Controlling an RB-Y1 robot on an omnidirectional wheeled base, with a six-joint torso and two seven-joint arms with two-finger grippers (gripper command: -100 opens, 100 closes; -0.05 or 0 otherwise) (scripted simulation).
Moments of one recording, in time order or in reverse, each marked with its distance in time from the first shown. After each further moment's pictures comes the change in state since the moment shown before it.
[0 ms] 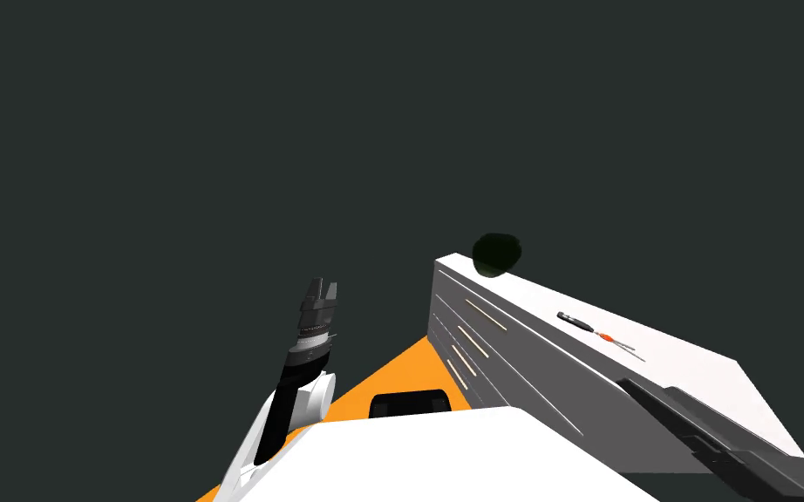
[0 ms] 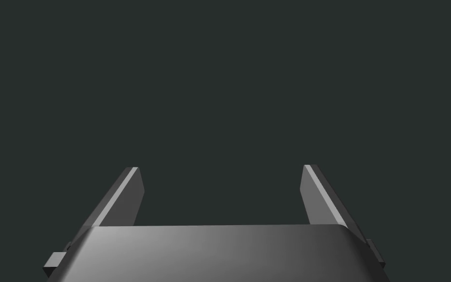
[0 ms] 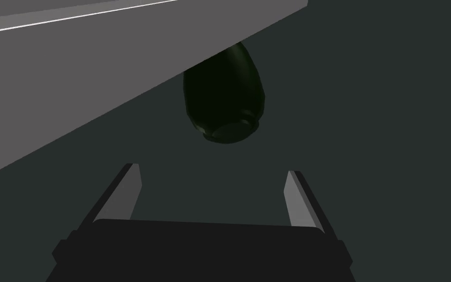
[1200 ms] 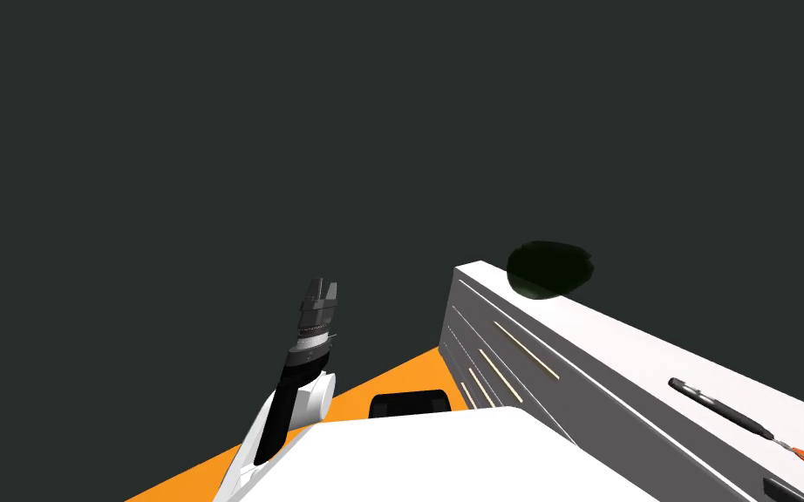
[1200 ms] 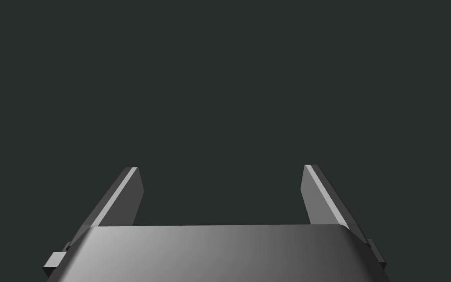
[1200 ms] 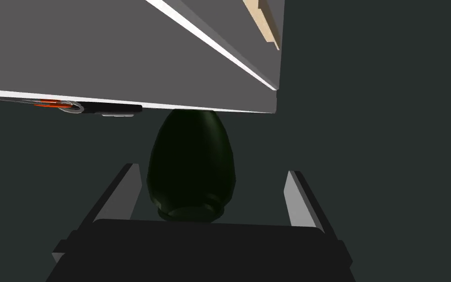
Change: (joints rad) left arm 0.000 0.000 0.000 0.000 0.000 0.000 0.000; right arm 0.345 -0.123 -0.205 0.013 0.109 -0.050 -0.060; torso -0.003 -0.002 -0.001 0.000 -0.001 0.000
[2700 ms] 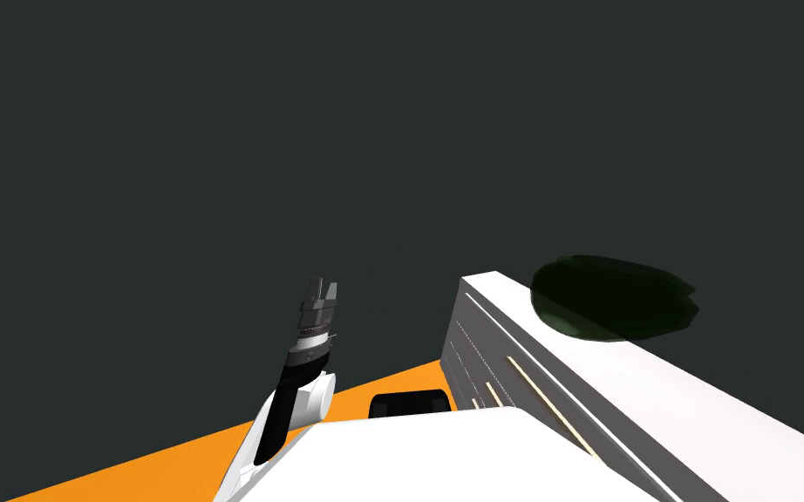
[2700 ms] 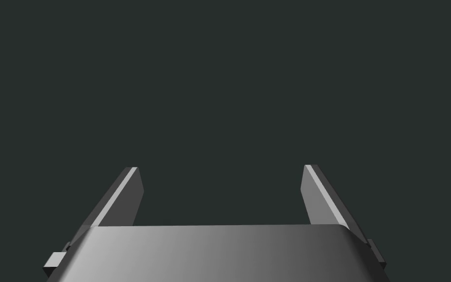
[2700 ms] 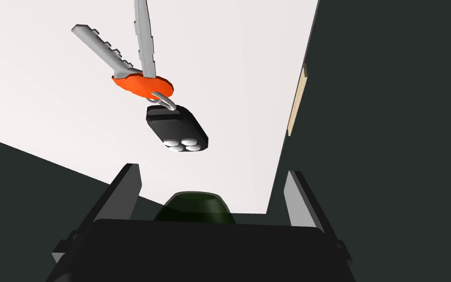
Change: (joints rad) left arm 0.000 0.000 0.000 0.000 0.000 0.000 0.000; right arm 0.396 -0.210 -0.128 -0.020 0.115 -0.011 -0.149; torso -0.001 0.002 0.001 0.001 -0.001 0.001
